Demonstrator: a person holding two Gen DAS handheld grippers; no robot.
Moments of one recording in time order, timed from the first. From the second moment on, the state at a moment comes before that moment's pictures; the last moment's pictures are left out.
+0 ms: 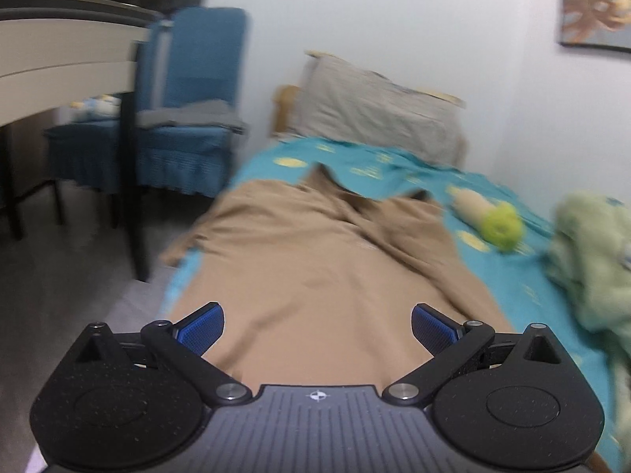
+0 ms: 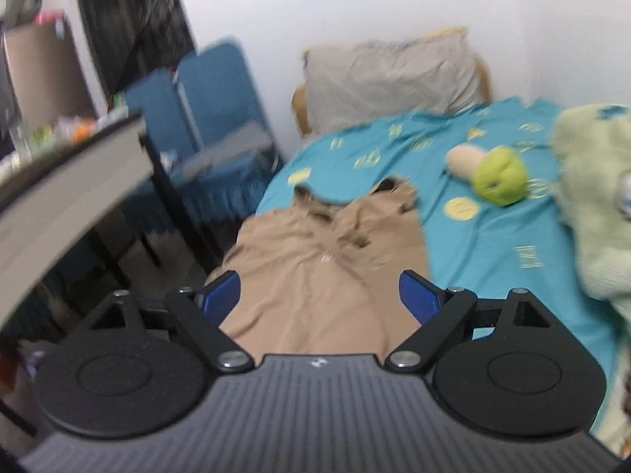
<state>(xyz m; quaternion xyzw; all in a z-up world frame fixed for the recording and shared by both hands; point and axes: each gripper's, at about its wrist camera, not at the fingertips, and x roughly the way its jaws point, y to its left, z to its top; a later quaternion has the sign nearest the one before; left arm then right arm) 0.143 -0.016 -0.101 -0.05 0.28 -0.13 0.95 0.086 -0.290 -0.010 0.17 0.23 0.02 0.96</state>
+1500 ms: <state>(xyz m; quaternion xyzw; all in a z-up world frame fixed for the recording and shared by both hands) 0.129 -0.048 -0.158 -0.14 0.54 -0.27 0.79 0.093 -0.368 -0.074 0.25 0.30 -0.07 0.92</state>
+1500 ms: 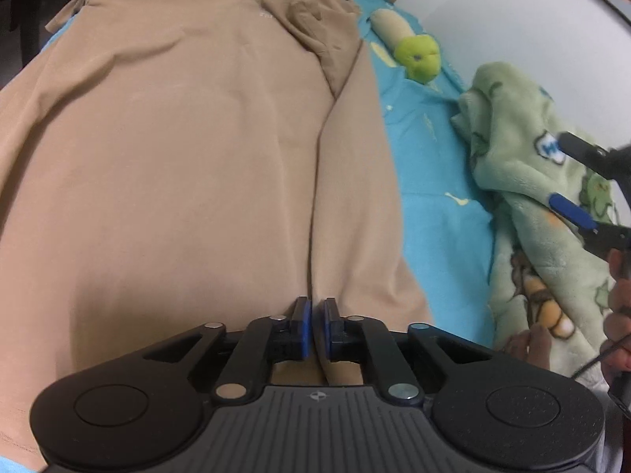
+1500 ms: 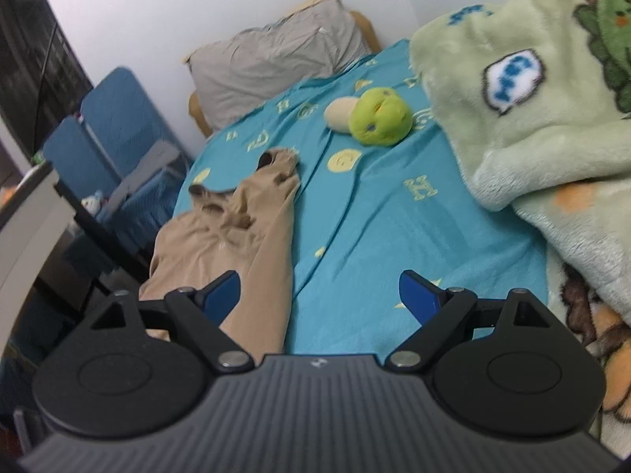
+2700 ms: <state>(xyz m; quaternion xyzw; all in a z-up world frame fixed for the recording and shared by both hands) 0.407 -0.165 -0.133 -0.05 0.36 -0.15 0.92 0.152 -0.355 -0.108 0.29 0.32 -0.09 0.90</state>
